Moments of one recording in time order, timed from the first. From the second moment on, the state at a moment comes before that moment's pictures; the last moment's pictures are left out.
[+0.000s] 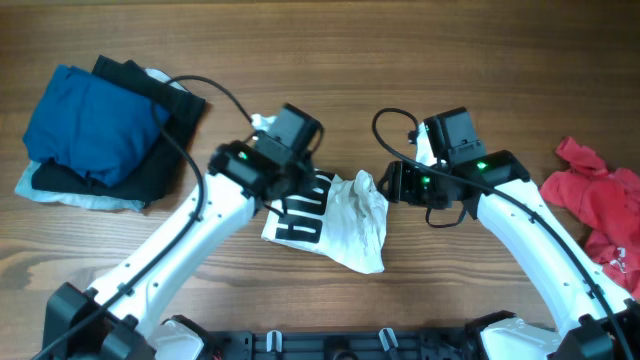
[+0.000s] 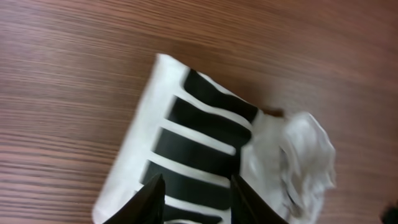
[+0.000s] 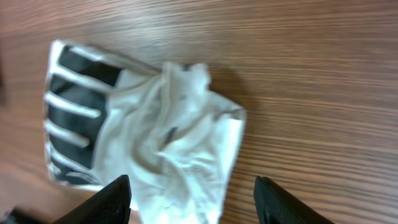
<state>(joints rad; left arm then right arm) -0.58 1.50 1.18 -0.88 -0.06 -0.78 0.31 1.39 0.96 -0.78 -0.32 0.41</state>
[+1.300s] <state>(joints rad) -0.53 1.65 0.87 -0.65 -0.15 -0.77 0.43 1.49 0.96 -0.75 -0.31 0.44</state>
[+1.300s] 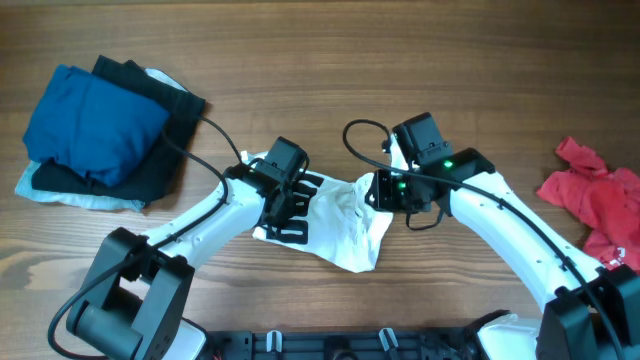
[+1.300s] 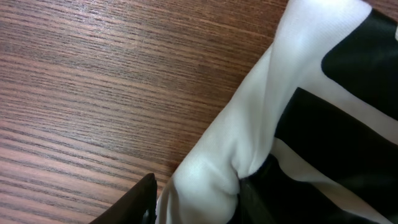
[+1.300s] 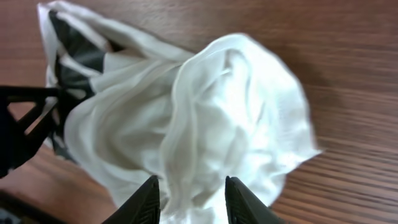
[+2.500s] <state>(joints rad) -0.53 1.65 0.87 -0.65 -0.15 -0.77 0.54 1.63 0.96 -0.92 -0.18 0.58</state>
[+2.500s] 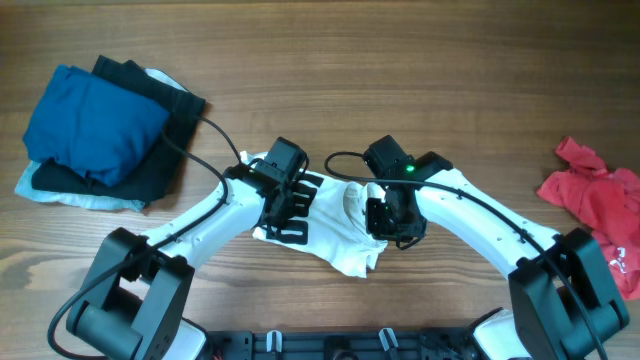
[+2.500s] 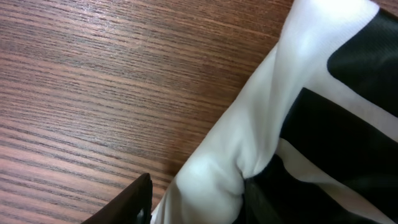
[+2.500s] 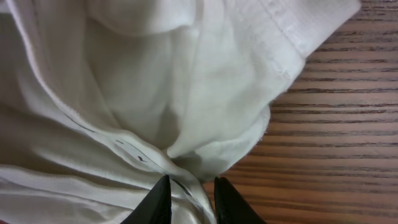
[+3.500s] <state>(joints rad) -0.53 1.65 0.87 -0.66 -0.16 -0.77 0.54 1.60 0.93 -0.63 -0.41 0.41</state>
